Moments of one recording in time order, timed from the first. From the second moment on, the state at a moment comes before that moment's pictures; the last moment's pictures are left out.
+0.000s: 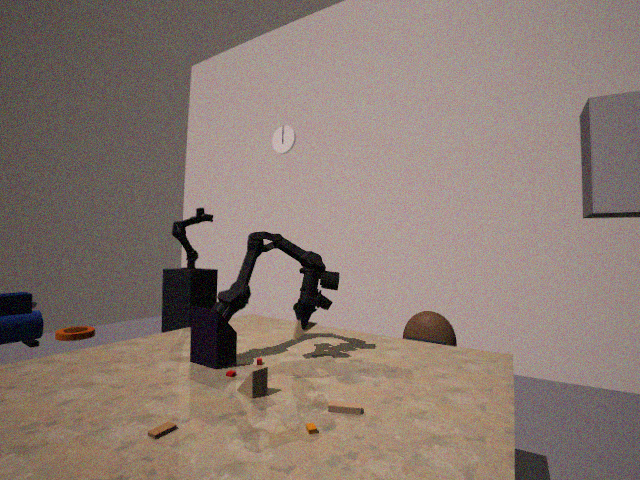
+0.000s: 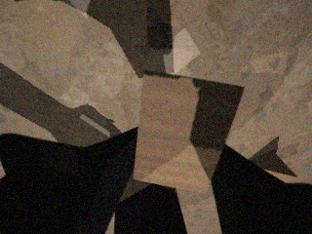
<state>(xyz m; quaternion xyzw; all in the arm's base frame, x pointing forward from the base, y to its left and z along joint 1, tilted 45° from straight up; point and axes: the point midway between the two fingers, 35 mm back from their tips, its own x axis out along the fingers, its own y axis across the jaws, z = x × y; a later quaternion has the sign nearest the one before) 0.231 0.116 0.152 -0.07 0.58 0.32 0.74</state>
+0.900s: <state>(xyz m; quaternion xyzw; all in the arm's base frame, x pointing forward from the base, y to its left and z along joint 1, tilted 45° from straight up) 0.238 0.106 0.161 0.35 0.64 0.17 0.66</state>
